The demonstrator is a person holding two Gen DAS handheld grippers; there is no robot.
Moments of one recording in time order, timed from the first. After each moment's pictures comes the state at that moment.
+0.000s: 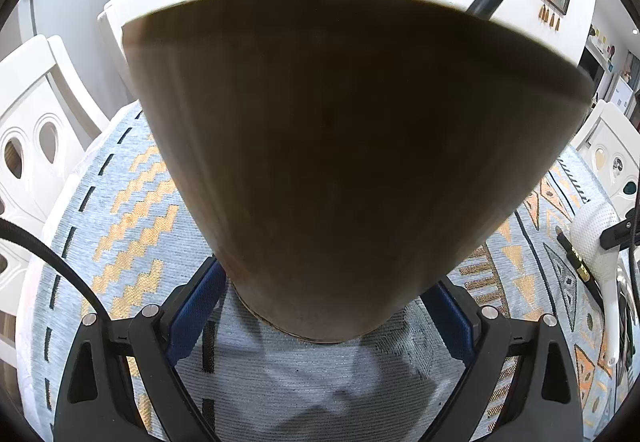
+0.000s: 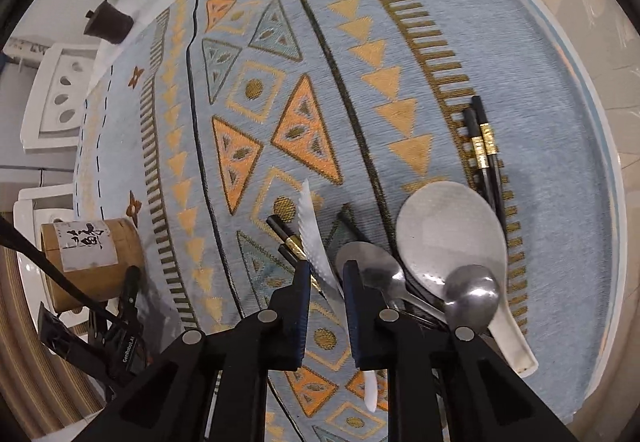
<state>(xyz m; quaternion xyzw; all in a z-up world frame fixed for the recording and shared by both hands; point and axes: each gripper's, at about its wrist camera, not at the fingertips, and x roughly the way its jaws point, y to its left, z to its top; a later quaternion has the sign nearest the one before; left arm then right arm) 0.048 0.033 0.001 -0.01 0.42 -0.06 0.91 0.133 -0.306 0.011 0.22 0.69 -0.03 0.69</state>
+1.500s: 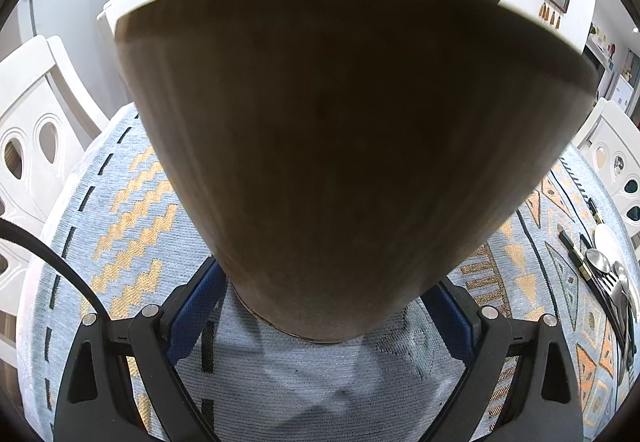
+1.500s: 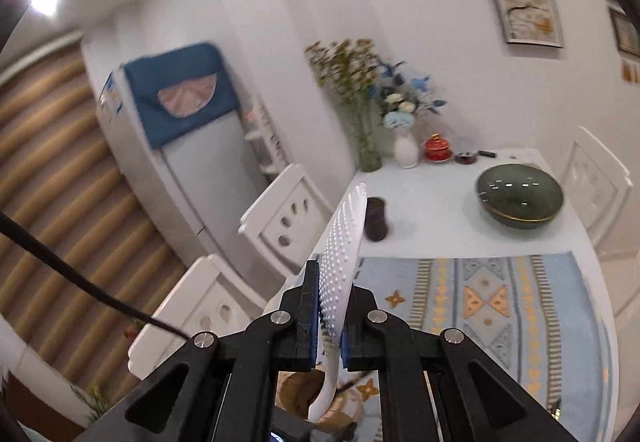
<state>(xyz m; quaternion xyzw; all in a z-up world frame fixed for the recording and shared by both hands) 0.054 0.038 0.006 -0.02 0.42 -0.06 0.90 0.144 -0.100 0.274 0.09 0.31 0.20 0.93</state>
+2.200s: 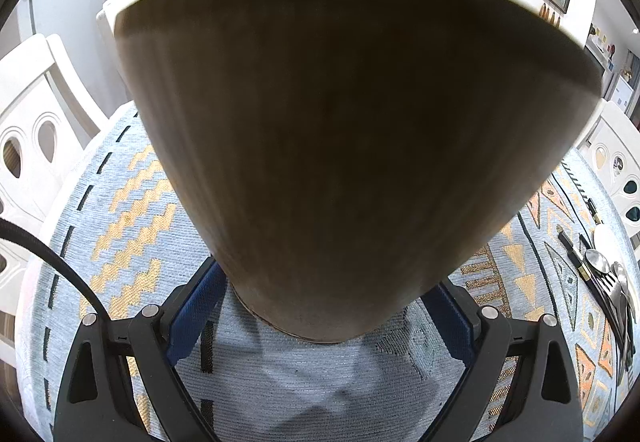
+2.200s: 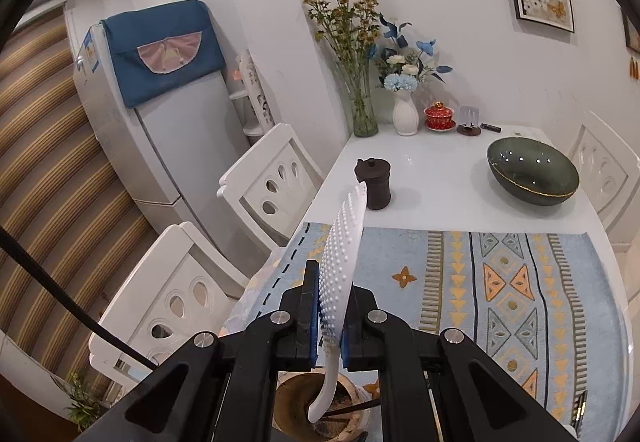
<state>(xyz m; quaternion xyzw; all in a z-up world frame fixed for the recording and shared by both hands) 0.055 0.037 0.006 -0.02 0.42 -0.06 0.90 0.179 -0.062 0.206 0.07 0.34 0.16 0.92</state>
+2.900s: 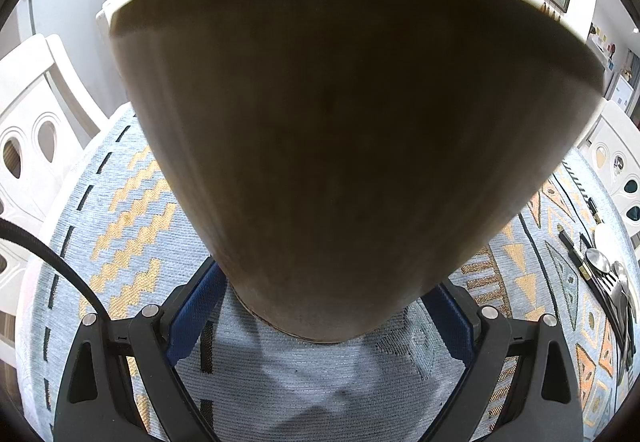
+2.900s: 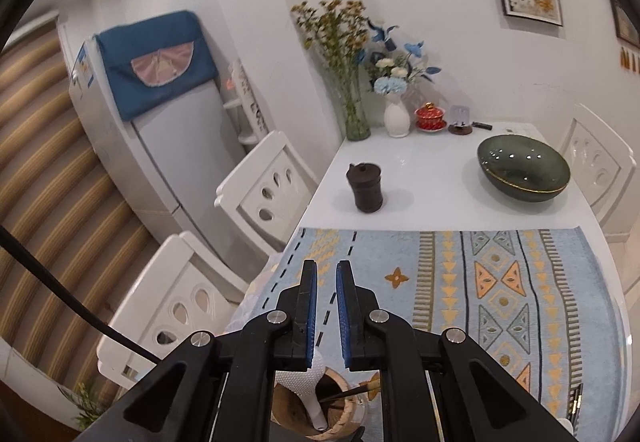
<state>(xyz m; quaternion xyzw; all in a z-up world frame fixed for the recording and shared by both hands) 0.054 0.035 0.007 -0.02 0.43 -0.06 0.90 0.169 -0.088 0.228 0.10 0.33 0.15 0.93</state>
